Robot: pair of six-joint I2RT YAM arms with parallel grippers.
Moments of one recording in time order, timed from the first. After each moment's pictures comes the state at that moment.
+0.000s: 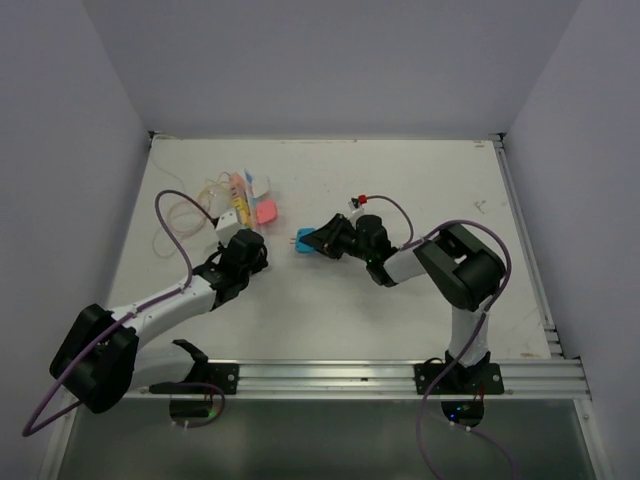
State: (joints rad) left arm -0.58 1.20 0.54 -0.09 -0.49 -0.81; right arm 0.64 1.95 0.77 0.91 -0.31 1.25
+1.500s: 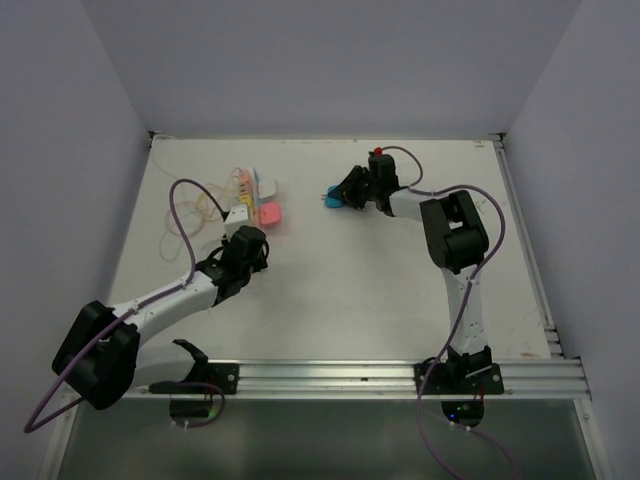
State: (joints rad) left arm -0.58 1.22 0.58 -0.13 -0.48 -0.62; right arm 0.34 2.27 1.48 0.19 -0.36 0.93
